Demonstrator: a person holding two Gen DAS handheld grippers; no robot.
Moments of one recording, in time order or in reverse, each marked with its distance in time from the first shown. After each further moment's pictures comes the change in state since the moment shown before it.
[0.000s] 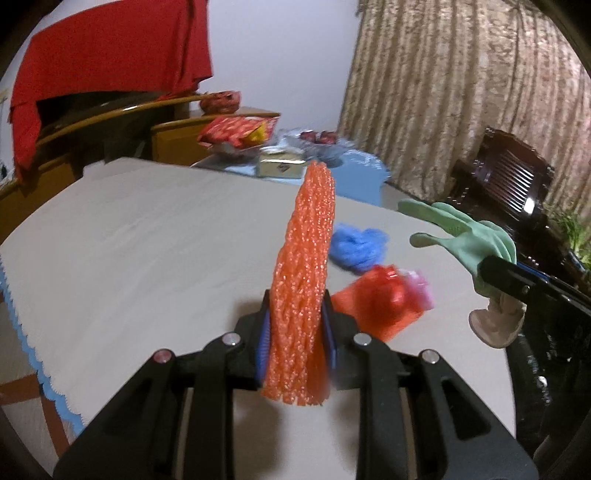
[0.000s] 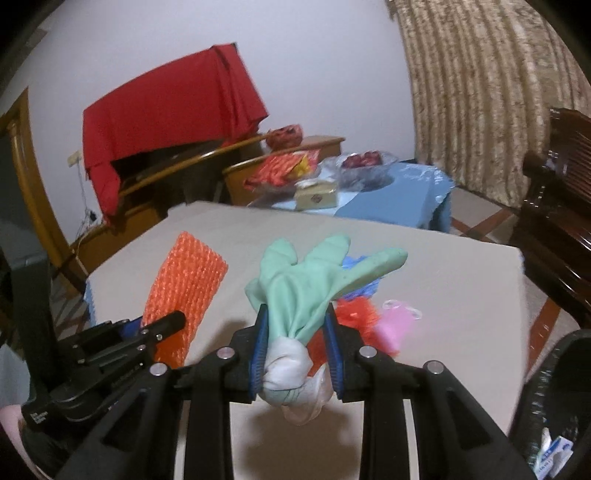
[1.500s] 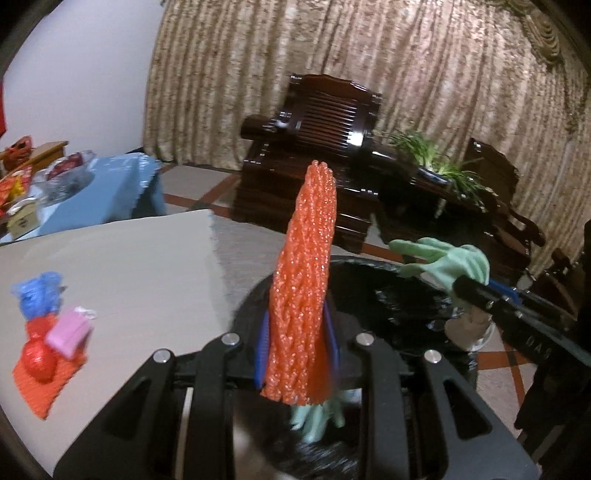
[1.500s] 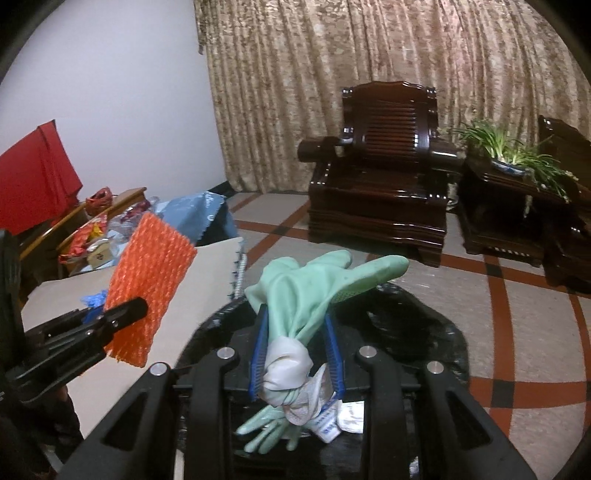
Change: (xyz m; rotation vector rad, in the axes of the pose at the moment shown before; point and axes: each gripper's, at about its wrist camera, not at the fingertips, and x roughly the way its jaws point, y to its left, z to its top) left arm 0.035 -0.350 -0.039 0.365 0.086 -0.595; right arm -0.203 -0.277 -0.075 0.339 -0.097 -0.583
